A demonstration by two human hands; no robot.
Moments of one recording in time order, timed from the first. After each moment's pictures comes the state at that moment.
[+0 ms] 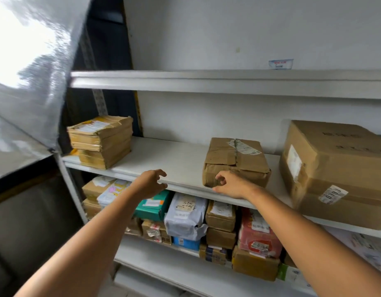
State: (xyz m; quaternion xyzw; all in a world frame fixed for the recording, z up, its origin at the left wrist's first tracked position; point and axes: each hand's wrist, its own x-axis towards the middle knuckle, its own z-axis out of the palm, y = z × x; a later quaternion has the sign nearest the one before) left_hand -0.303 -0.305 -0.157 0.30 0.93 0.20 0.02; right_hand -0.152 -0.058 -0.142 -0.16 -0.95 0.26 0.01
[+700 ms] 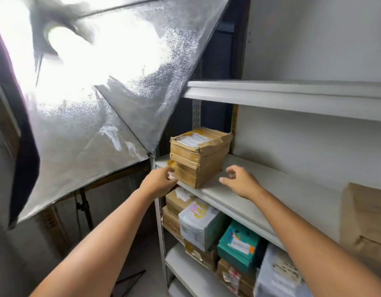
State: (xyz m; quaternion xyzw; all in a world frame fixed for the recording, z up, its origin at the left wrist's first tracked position) left_hand -0.464 -0.510 -0.128 0.09 0.96 0.25 -0.07; right_hand -0.436 -0.242 -0.123 -0.02 -0.93 0.35 0.06
